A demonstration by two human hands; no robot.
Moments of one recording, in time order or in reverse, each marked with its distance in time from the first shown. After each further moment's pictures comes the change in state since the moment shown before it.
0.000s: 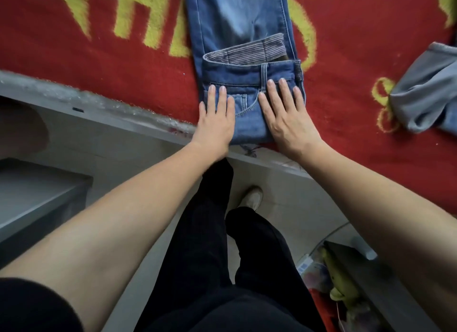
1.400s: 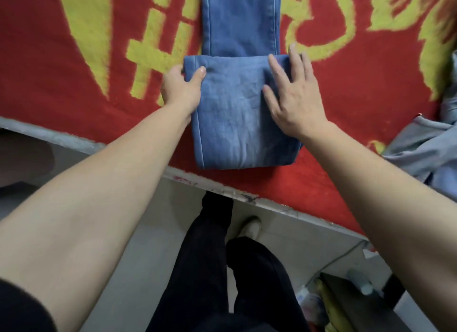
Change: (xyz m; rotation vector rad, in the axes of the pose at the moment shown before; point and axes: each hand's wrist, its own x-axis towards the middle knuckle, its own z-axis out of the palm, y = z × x) left_hand 0.130 -0.126 -0.097 -1.469 0.495 -0.647; right_hand 0.138 0.088 -0.077 0.435 0.275 0.263
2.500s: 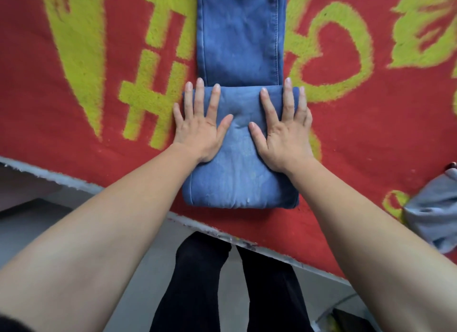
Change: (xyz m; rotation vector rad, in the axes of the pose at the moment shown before) left_hand 0.021 -0.011 0.051 1.219 -0.168 0.509; right_hand 0.040 0.015 0.061 0.008 -0.078 0.103
